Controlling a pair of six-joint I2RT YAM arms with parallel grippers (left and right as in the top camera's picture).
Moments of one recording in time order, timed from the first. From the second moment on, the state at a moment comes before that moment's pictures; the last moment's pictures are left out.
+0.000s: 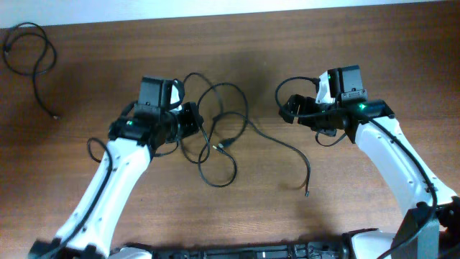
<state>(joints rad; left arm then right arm) -0.26 1.42 1.07 -0.64 0.34 -0.57 0.11 1.49 1.02 -0.63 -0.37 0.45</state>
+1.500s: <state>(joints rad) -0.23 1.03 1.09 -0.31 0.11 -0.66 0.76 1.78 0.93 0.50 -0.26 0.14</state>
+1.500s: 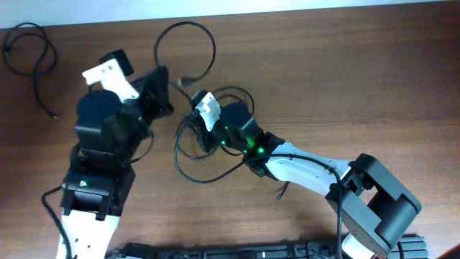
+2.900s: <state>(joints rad) -0.06 1.37 1.10 -0.62 0.75 -1.34 0.54 1.54 0.94 0.19 -0.85 0.38</state>
